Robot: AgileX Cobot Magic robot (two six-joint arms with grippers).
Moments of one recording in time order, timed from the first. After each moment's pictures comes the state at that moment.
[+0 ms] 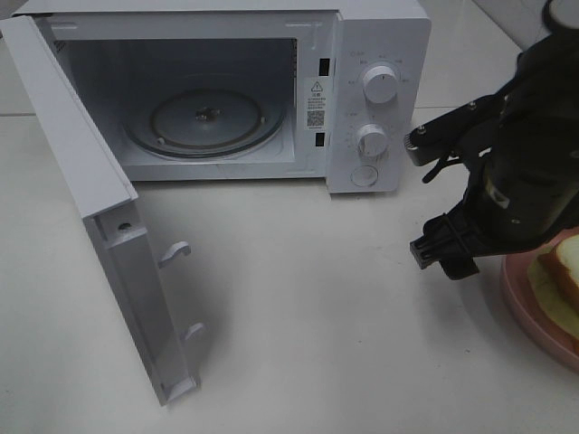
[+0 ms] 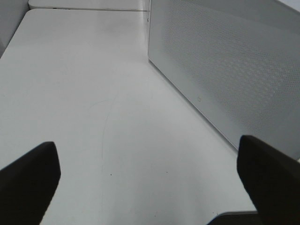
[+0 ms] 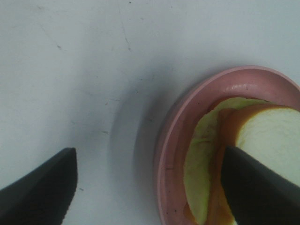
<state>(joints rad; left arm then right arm) -0.01 0.00 -0.52 -0.05 1.07 0.03 0.62 1.56 -0.81 -0.65 0.77 0.75</state>
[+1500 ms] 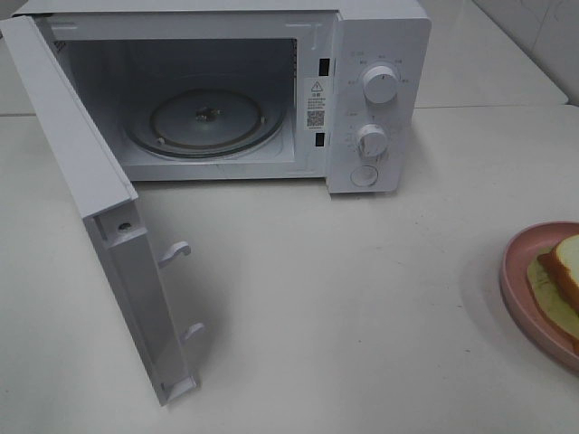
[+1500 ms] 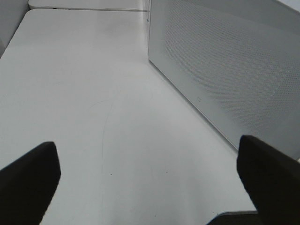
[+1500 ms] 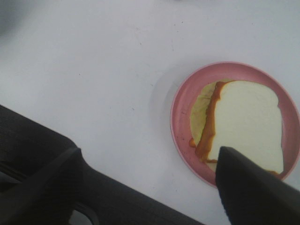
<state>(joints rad) -0.01 0.00 -0.52 -0.05 1.07 0.03 0.62 0.57 -0.74 -0.22 1.14 0.17</state>
